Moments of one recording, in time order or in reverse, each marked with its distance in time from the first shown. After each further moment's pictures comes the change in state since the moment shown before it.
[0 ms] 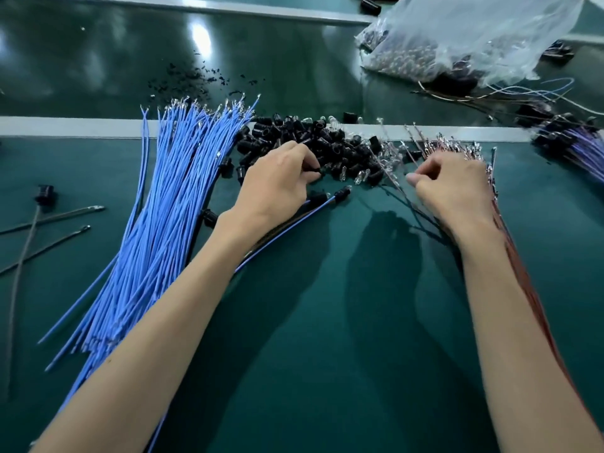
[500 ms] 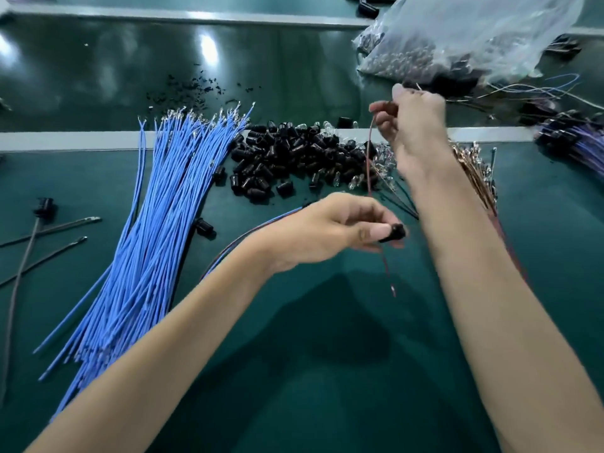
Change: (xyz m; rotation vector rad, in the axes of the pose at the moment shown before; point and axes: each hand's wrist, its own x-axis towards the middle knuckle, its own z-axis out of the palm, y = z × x) left_hand -0.031 0.069 -0.006 -0.977 -0.694 -0.012; right_hand 0.044 -0.072 -0.003 1.343 -0.079 0.221
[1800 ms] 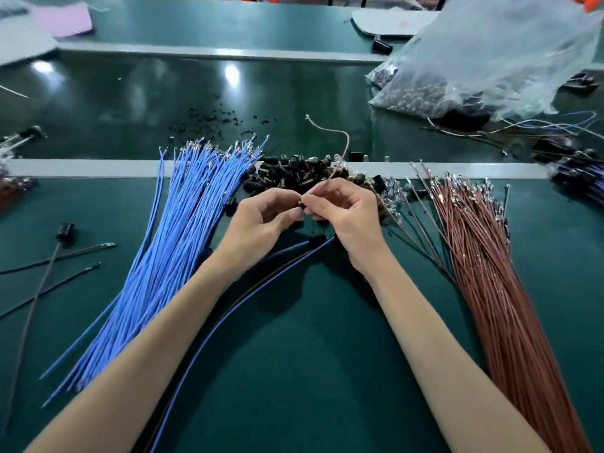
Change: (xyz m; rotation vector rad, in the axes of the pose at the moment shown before) left_hand -0.012 -0.037 -0.068 0.193 0.747 0.129; right_hand -0.031 0.083 0.010 -0.109 -0.520 -0.260
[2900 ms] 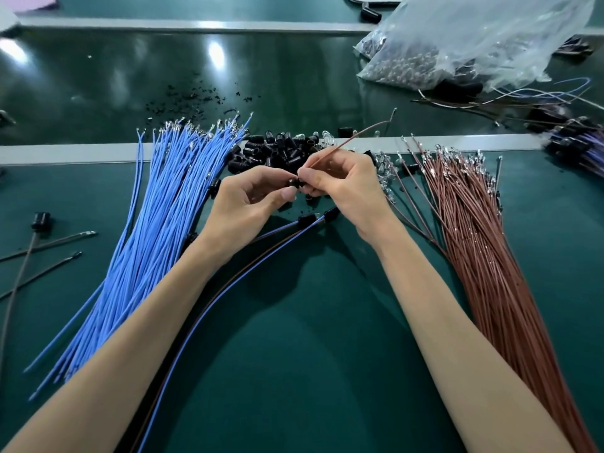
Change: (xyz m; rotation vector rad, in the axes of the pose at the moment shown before) left_hand -0.005 0.006 0.001 -0.002 0.008 0.022; right_hand 0.006 -0.014 -0.014 -0.156 -0.053 0.078
